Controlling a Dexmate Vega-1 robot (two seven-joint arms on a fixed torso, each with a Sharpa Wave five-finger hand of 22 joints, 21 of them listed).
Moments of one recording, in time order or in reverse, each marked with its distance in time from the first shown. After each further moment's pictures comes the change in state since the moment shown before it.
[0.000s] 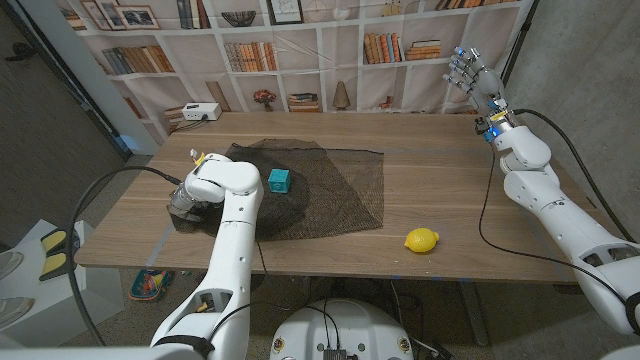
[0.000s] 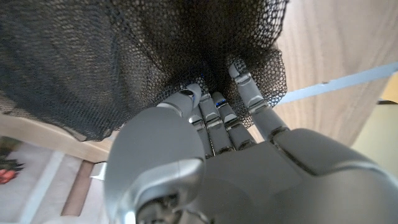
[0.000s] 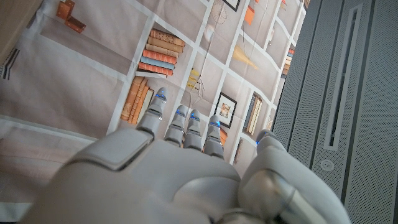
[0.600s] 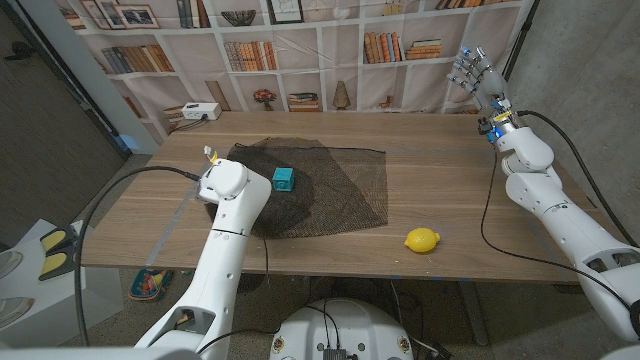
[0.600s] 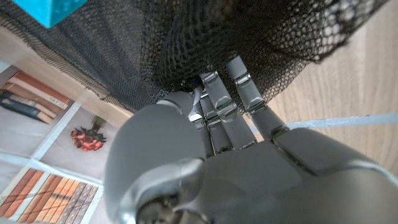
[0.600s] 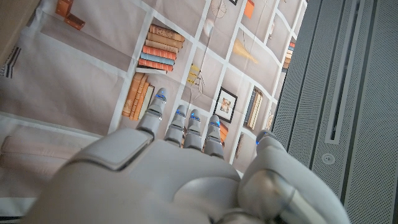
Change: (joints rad) left arm 0.053 0.121 0.137 -0.228 -0.640 0.021 0.572; left_hand 0.019 -0.002 -0.011 0.022 0.014 0.033 0.017 0.020 0.063 0.030 0.013 0.003 0.094 0.598 -0.081 0.208 0.532 -0.029 0.007 0.056 0.002; right arm -0.024 -0.002 0.019 -0.027 0.025 -0.008 -0.012; right_hand -0.004 0.004 0.000 0.000 0.000 0.000 0.000 0.000 0.000 0.000 0.000 0.000 0.000 0.004 -0.004 0.000 0.000 -0.005 -0.005 0.000 0.000
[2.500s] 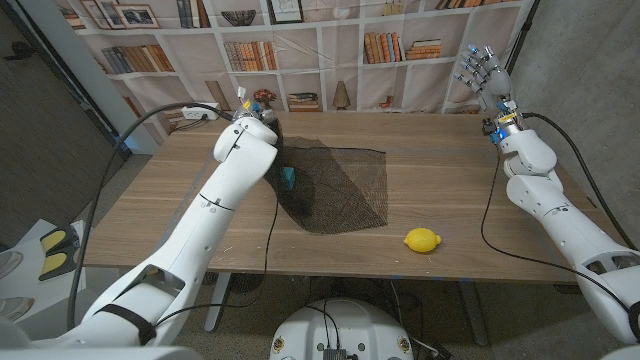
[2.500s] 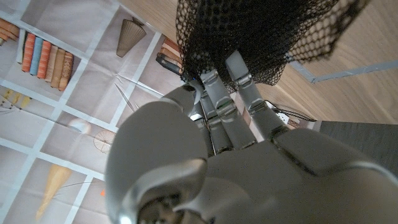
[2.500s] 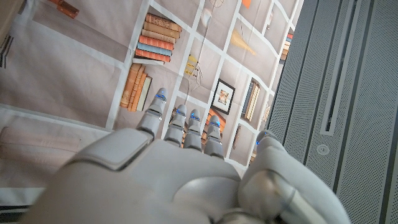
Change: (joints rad) left arm -0.235 0.286 0.276 -0.105 -0.744 -0.149 0.491; left_hand 0.033 -0.010 0.016 0.017 0.000 0.007 0.007 0.002 0.058 0.019 0.019 0.000 0.000 0.000 0.000 0.031 0.144 -0.019 -0.005 0.114 -0.026; right arm -0.014 0.004 0.021 0.007 0.003 0.034 -0.006; right_hand -0.004 -0.004 0.000 0.000 0.000 0.000 0.000 0.000 0.000 0.000 0.000 0.000 0.000 0.005 0.002 0.000 0.000 0.000 0.000 0.000 0.000
